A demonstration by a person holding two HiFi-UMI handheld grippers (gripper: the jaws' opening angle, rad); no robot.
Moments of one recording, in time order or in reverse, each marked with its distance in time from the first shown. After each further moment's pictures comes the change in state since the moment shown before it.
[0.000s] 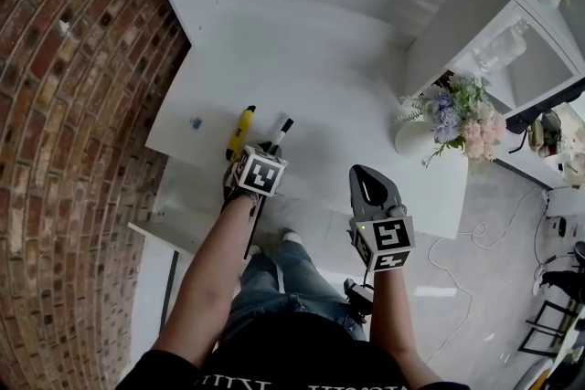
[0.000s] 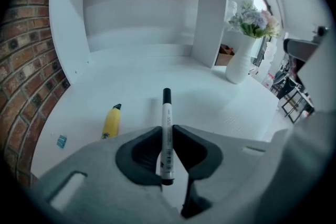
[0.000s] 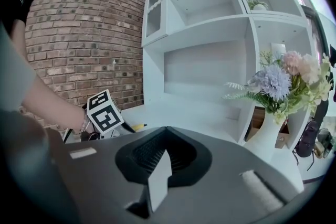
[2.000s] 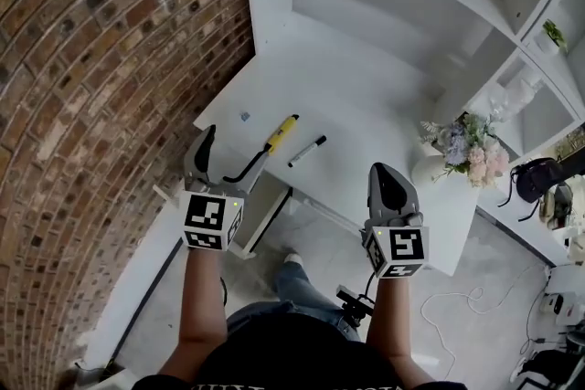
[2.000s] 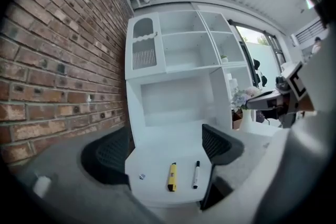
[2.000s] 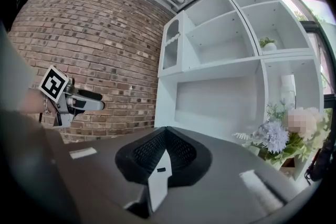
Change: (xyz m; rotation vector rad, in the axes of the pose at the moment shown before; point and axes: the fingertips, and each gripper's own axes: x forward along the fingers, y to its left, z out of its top) left arm -0.314 0.020 0.027 -0.042 -0.765 0.403; right arm -0.059 0.036 0.085 -0.104 -0.271 0.097
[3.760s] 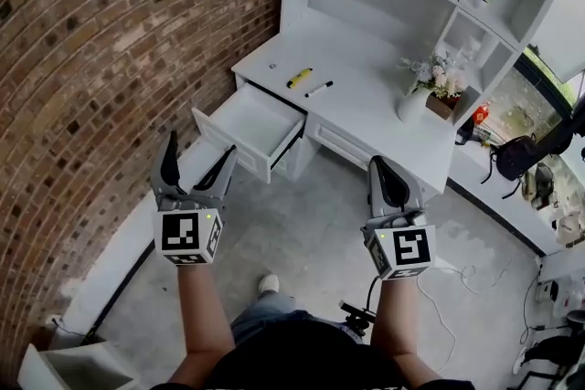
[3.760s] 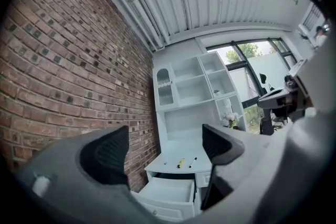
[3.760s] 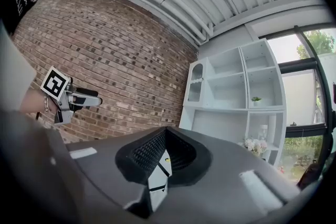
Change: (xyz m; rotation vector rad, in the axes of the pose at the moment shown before) left arm -0.429 -0.059 0.034 -0.001 -0.229 0.263; right arm -0.343 0.187 0.058 -0.152 -0.198 0.084
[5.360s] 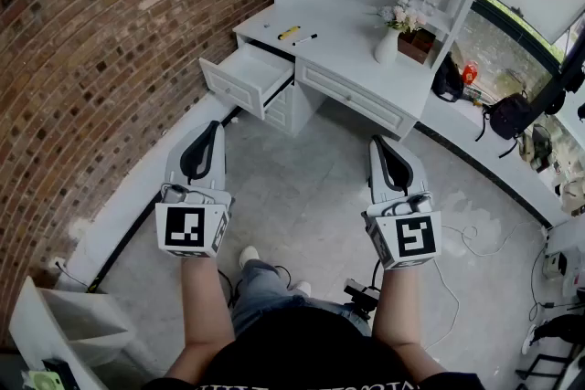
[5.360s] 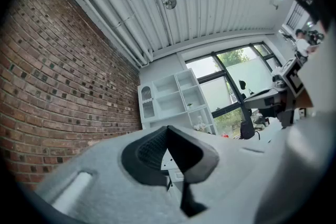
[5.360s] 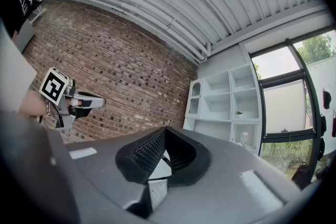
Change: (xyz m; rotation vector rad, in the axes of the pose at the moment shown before) left arm -0.257 -0.180 0.088 0.073 -0.067 -0.063; right arm -0.296 0.027 0.048 -0.005 -0.095 0.068
